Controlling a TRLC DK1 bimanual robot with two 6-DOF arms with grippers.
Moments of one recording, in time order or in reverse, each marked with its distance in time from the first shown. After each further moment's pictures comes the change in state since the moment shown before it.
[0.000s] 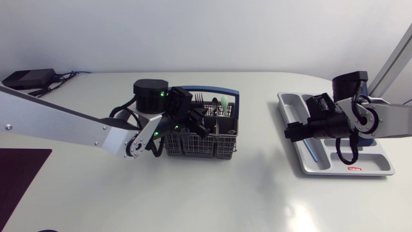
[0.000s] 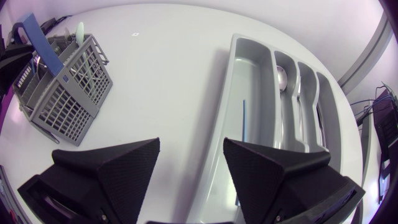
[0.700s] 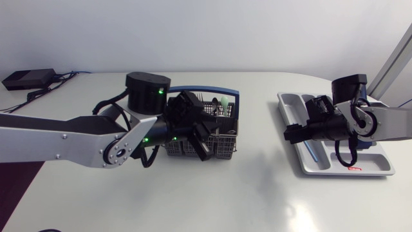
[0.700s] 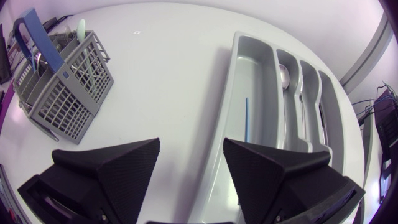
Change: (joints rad) left arm -0.111 -0.234 -0.045 -0.318 0.130 0.180; right arm 0.000 0.005 -0.021 0.023 -0.012 -0.004
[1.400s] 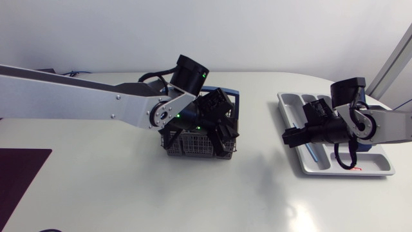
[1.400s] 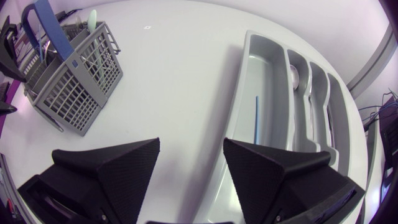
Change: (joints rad) left arm -0.028 0.229 0.367 -0.406 0.110 0.133; right arm 0.001 0.000 -0.017 0.001 -0.041 -0.034
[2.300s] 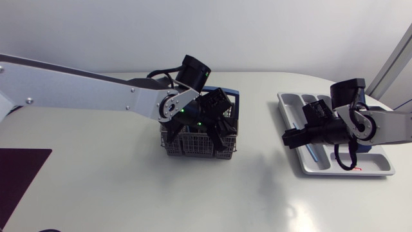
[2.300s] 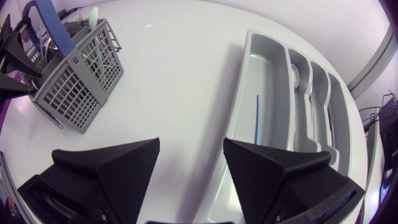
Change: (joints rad) left arm 0.036 0.091 0.095 -0.072 0.000 0.033; right arm 0.001 -0.002 -0.006 0.000 0.000 -0.008
